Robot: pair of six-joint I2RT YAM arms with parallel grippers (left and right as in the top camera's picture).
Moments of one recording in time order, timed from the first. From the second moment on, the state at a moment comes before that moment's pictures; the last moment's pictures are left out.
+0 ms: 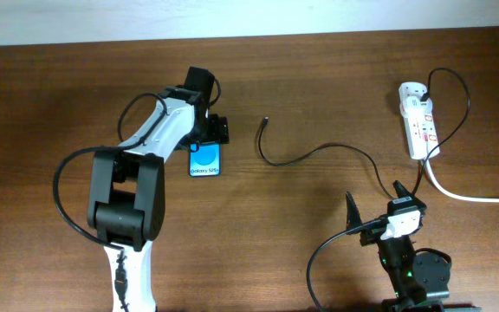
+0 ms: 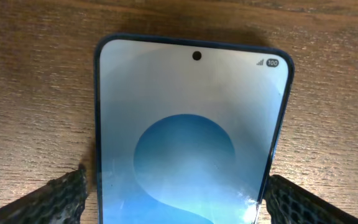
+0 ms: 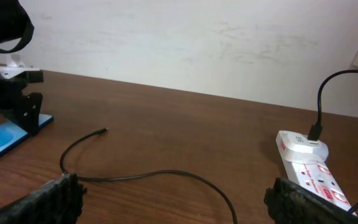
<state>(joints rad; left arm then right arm) -0.27 2.22 1.65 -0.82 -0.02 -0.34 0.05 0.01 0.01 -0.06 -0.13 -0.07</state>
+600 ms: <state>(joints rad) -0.26 2.28 1.79 -0.98 0.04 -0.34 0.05 0.01 0.01 -0.06 -0.13 -0.07</state>
